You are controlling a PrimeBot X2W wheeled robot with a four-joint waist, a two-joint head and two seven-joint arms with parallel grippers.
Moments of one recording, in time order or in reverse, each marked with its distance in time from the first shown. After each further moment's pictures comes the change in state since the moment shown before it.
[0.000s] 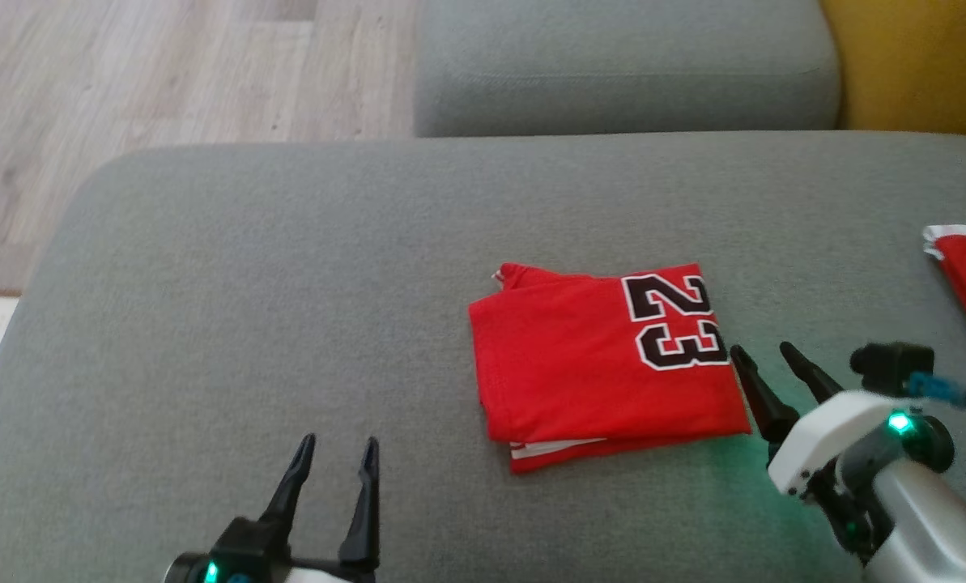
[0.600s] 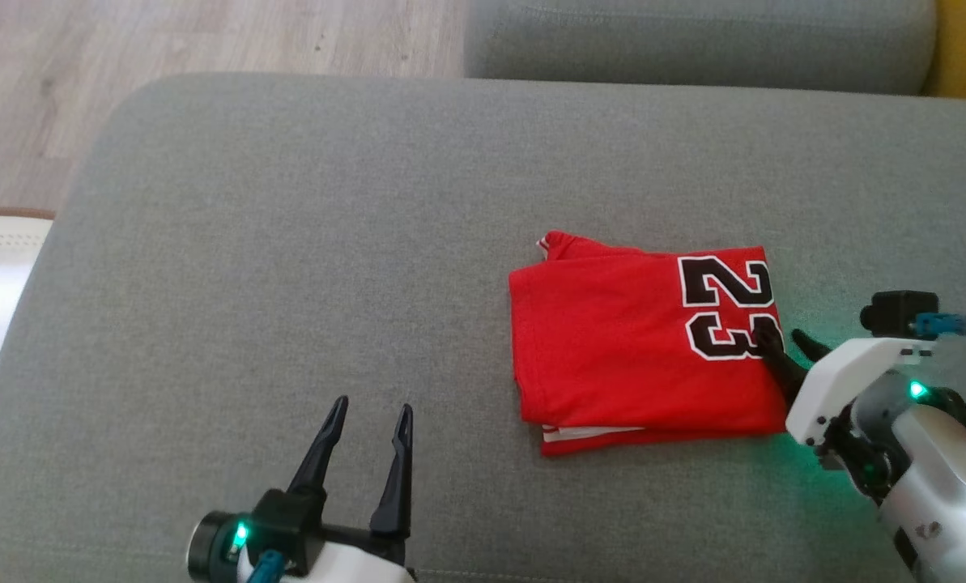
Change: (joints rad) left arm -0.080 0.000 -0.087 -0.028 0.025 0.027 0.000; right arm -0.231 -0.057 0.137 0.268 0.206 0.000 0.182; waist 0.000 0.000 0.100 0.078
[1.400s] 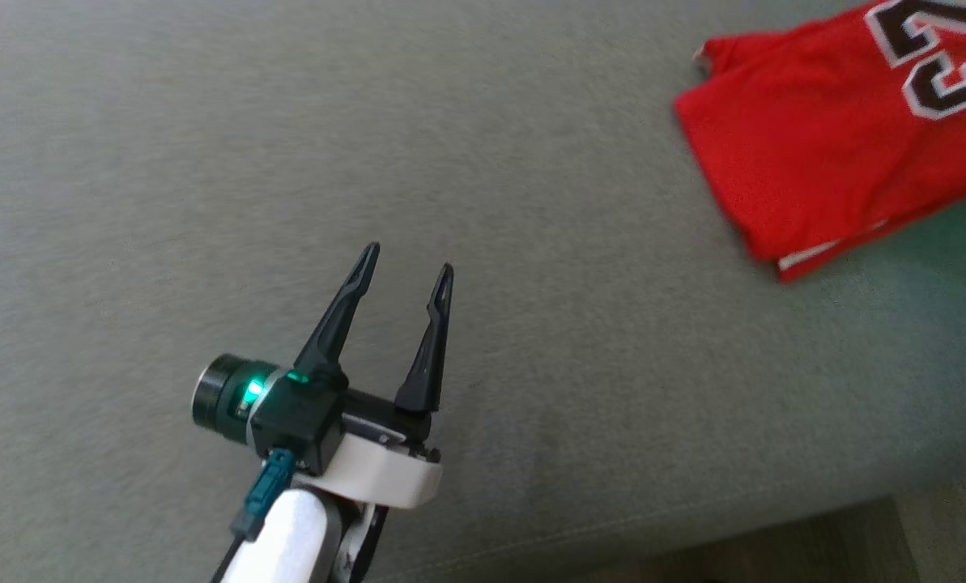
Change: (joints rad) left arm -0.262 -0.002 -0.040 -0.074 0.057 -0.056 0.000; right arm -0.401 -0.359 0.106 -0.076 -0.053 0.000 -0.091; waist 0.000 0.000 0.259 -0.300
